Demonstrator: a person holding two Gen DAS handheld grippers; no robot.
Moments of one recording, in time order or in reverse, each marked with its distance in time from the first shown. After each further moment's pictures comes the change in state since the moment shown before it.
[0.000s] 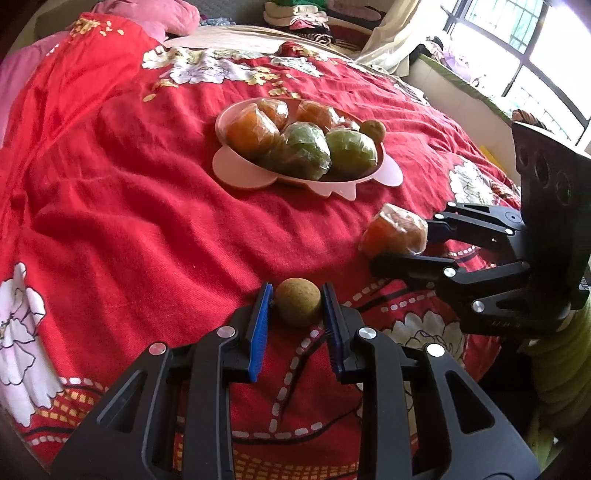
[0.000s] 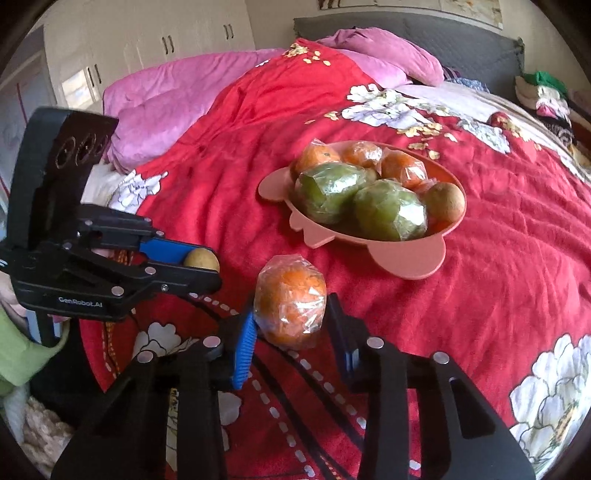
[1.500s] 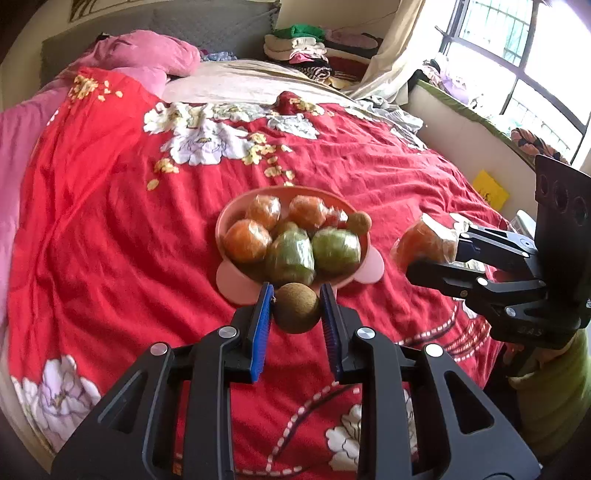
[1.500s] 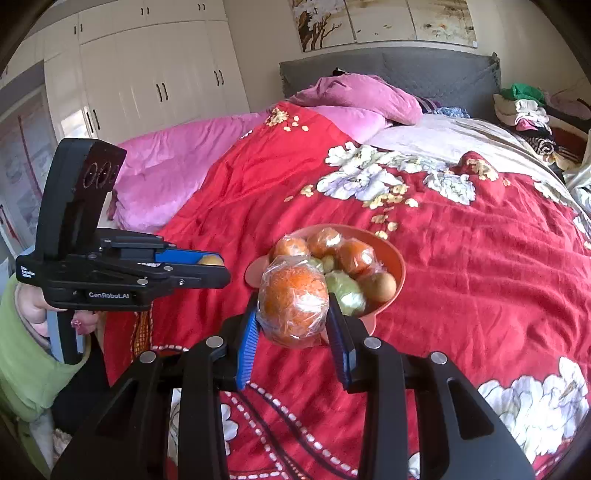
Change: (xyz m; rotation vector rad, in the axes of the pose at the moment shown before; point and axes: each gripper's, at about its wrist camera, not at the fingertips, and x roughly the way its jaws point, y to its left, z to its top) left arm -0.035 -0.017 0.064 0.029 -0.122 0.039; right arm -0.067 -0.023 0.039 0.045 -0.180 -0.016
